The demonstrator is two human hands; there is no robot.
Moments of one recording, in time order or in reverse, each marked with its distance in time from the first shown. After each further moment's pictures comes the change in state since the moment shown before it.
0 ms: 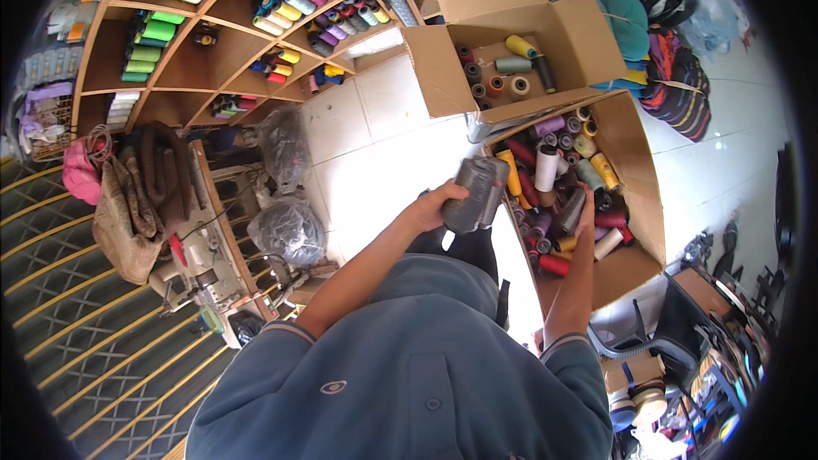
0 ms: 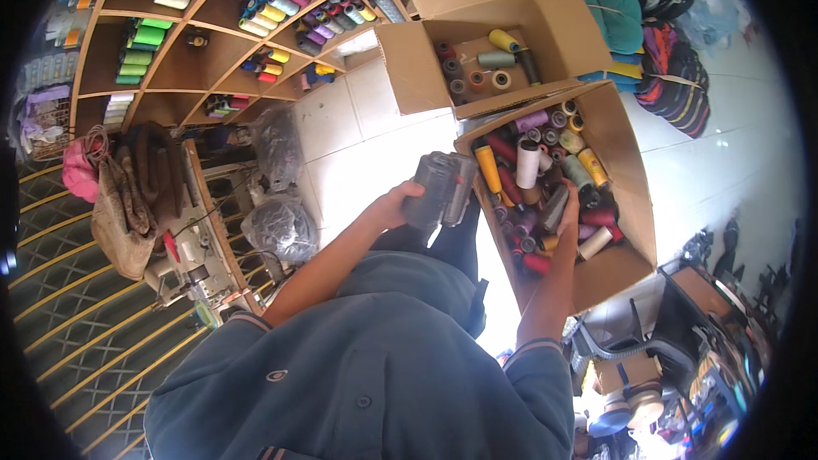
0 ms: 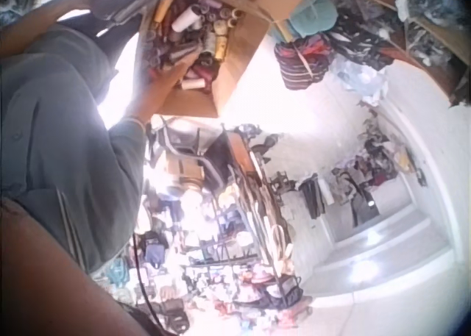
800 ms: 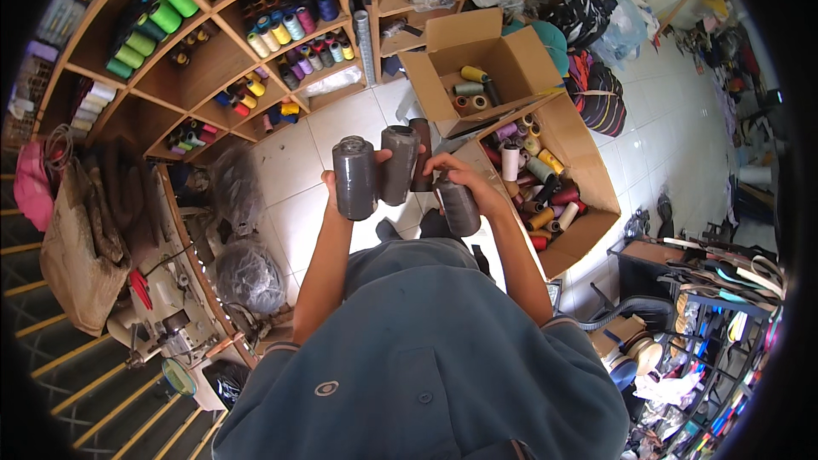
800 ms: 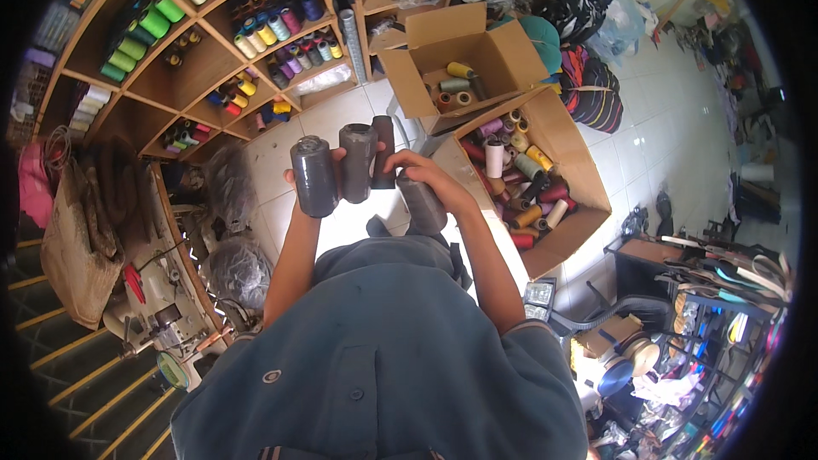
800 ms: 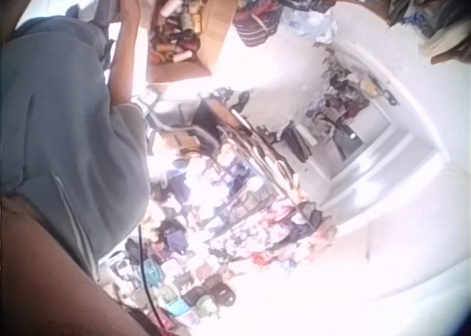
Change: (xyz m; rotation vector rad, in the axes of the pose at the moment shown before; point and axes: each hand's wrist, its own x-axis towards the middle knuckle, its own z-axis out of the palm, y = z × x) left_hand -0.156 0.068 -0.088 -0.192 -0.467 0.571; right_hand -0.268 -0.022 0.320 -0.483 -0.960 -0.330
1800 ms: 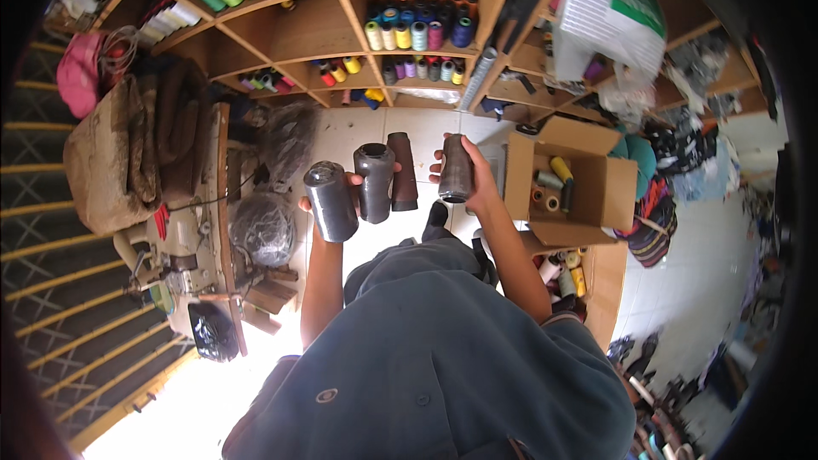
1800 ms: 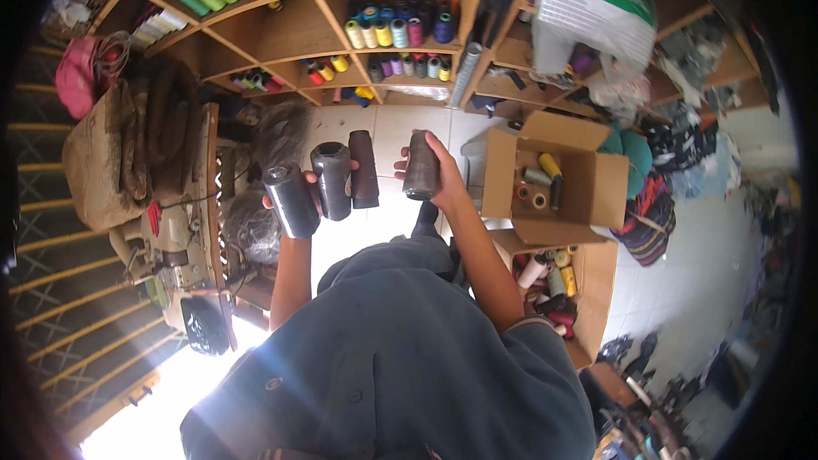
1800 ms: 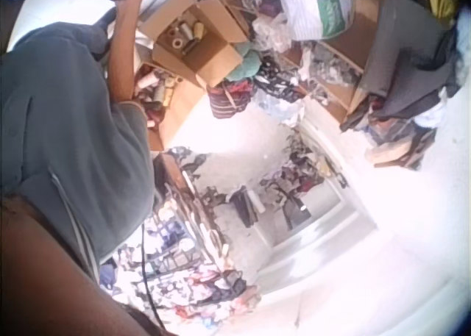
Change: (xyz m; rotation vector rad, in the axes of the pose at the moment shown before) left_hand -0.030 0.154 -0.027 0.189 0.036 0.384; right_hand 0.274 -0.006 0.006 0.663 0.016 0.357
